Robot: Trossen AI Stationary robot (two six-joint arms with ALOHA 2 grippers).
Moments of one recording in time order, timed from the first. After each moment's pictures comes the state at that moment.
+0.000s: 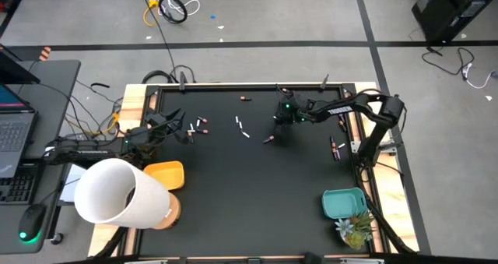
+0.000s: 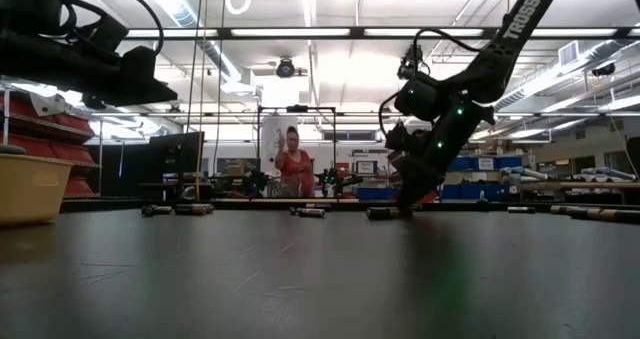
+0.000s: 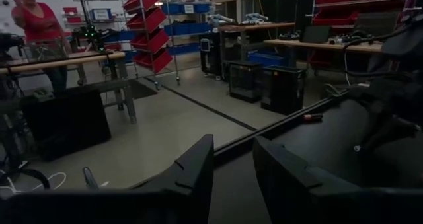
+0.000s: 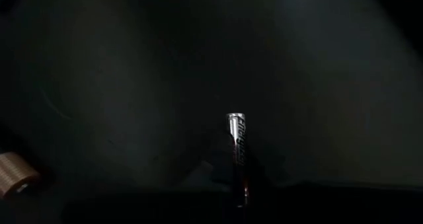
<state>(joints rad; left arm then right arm) 0.07 0.28 0.06 0.24 -0.86 0.03 -0.54 1.77 0.76 0.05 0.03 -0.12</state>
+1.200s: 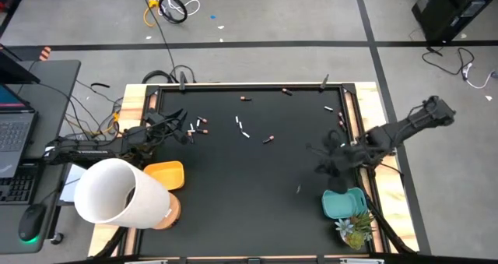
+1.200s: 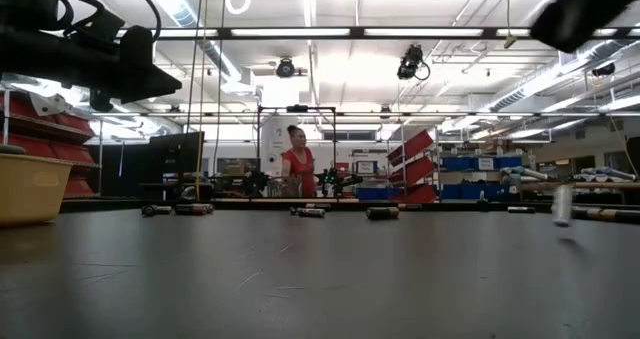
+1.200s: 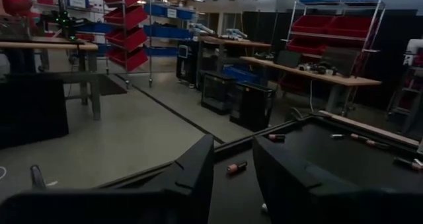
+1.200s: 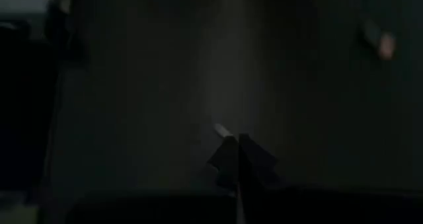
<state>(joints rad) 0.07 0.28 0.06 0.30 -0.78 -0.10 0.45 0.96 0.87 -0.91 0.12 0.59</state>
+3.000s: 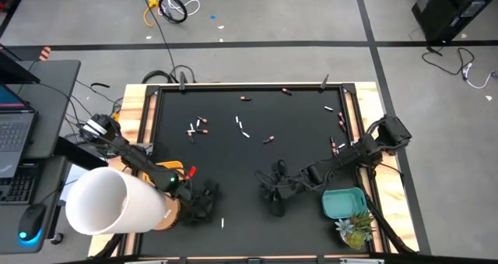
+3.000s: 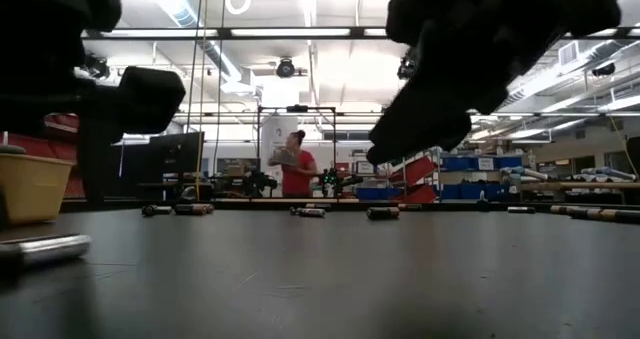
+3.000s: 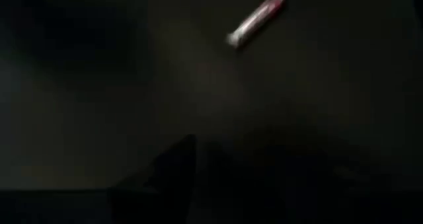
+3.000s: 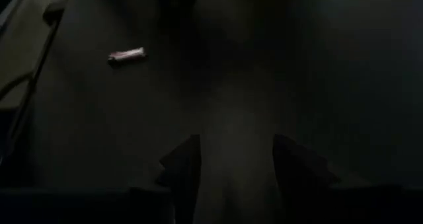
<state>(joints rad) -0.58 1.53 0.71 -0.16 -0.07 0.21 0.40 1.74 0.87 0.16 0.25 0.51</state>
